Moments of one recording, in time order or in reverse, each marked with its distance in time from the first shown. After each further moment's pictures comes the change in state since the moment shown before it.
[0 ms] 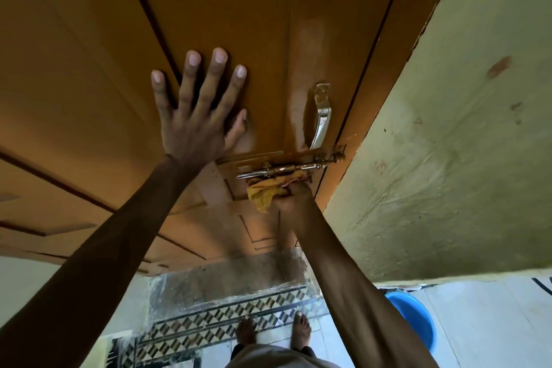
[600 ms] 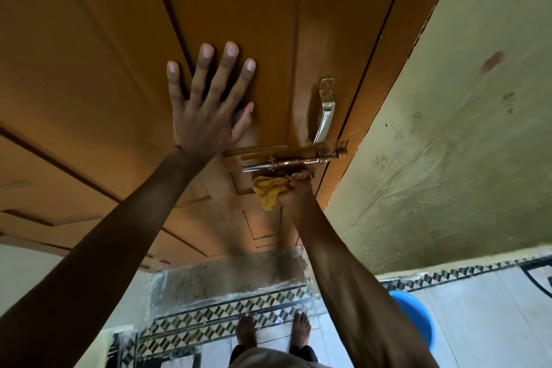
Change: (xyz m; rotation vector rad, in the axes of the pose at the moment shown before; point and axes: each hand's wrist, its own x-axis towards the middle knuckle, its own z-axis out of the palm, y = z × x) left_hand 0.002 0.000 -0.005 -0.005 -0.034 -0.034; right_hand -0.009 0.010 -0.005 -0.497 0.178 -0.281
